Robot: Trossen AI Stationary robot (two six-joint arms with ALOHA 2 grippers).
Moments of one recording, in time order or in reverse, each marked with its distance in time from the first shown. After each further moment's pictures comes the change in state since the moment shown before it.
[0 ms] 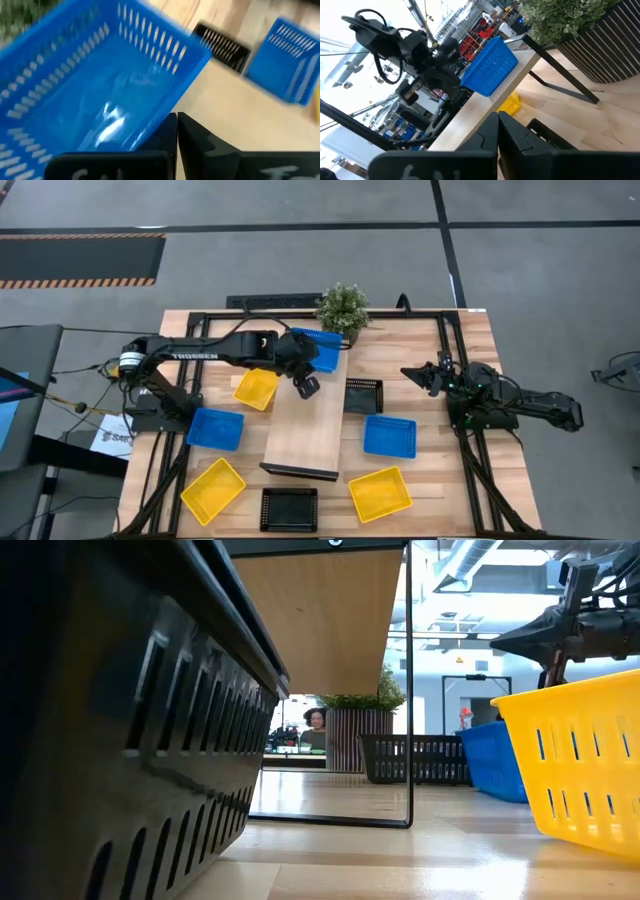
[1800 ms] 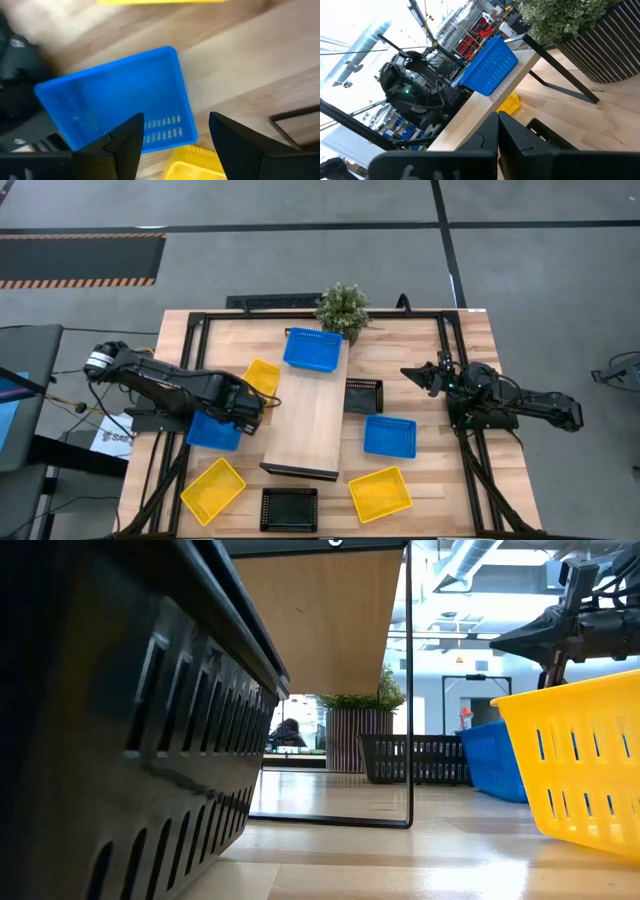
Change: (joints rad) left arm -0.338 -0.272 -0.417 -0.556 0.208 -1.032; right arm 0.000 0.000 0.000 -0.003 -0.001 -0.001
